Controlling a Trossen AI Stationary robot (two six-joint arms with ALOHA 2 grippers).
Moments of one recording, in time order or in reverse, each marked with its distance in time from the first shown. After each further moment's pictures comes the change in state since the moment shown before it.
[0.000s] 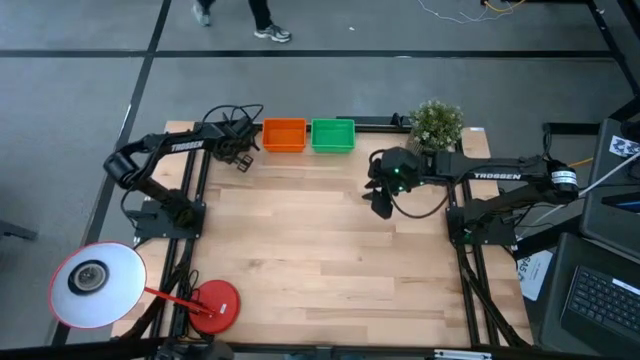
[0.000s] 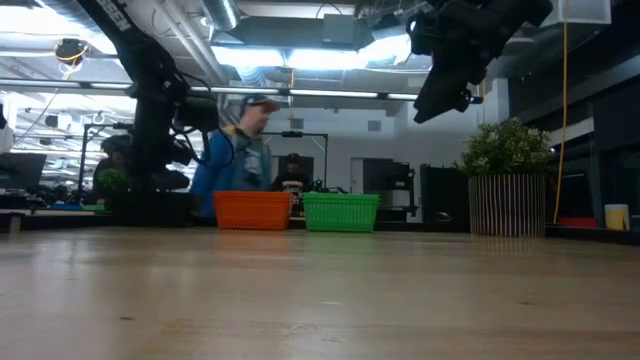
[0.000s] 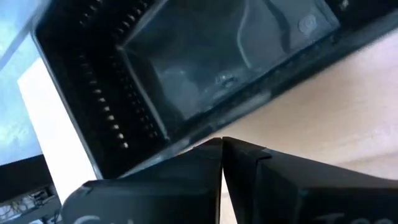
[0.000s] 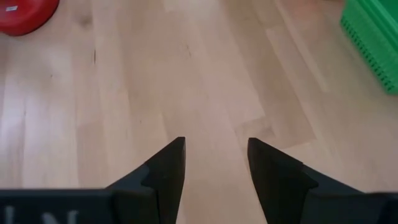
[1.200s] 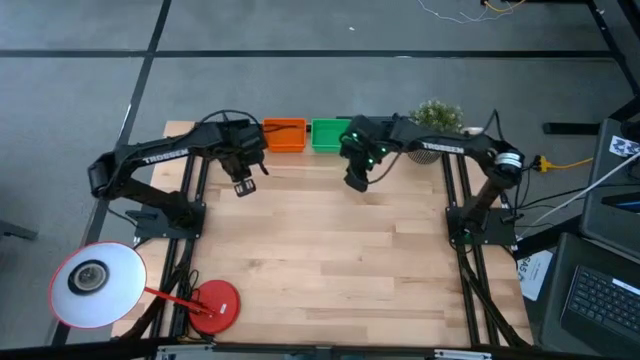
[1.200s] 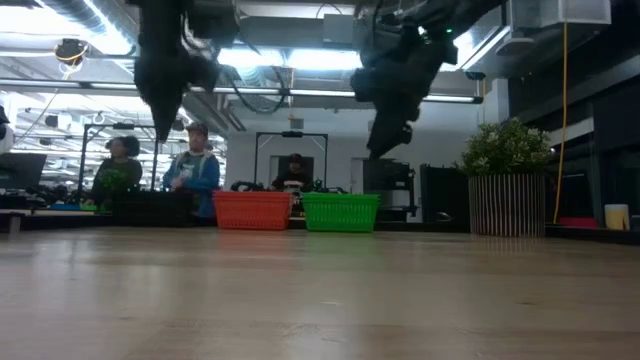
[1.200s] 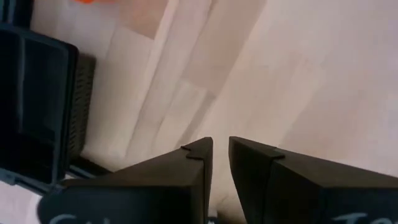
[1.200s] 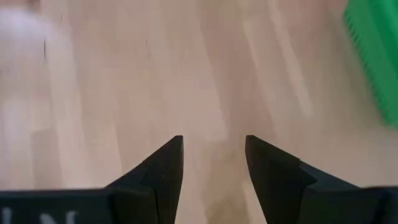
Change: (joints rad) left arm -0.394 -0.178 0.342 -0.527 0.384 0.228; right arm -0.245 0.460 0.381 -0.173 -0.230 -0.261
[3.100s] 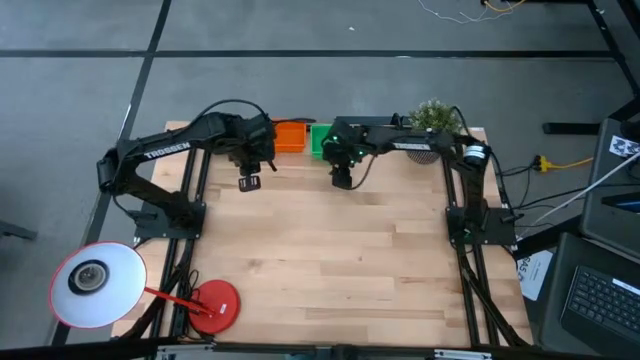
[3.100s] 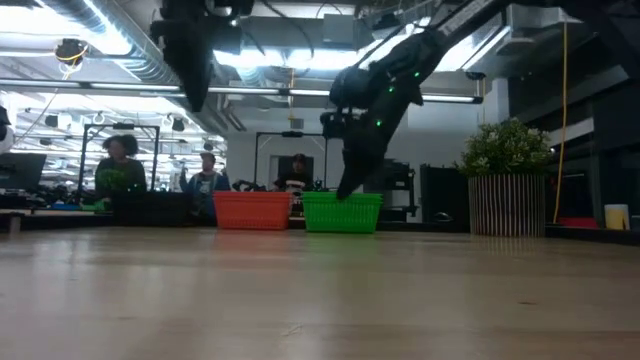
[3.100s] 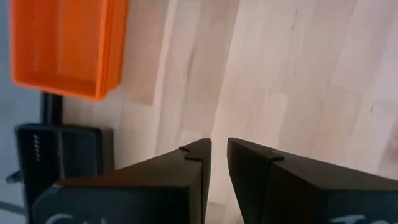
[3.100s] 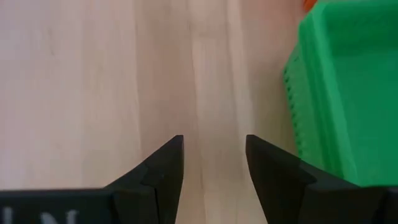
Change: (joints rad) left arm -0.042 0.078 0.235 -0.042 0.025 0.216; right arm -0.016 0.254 0.079 0.203 0.135 -0.243
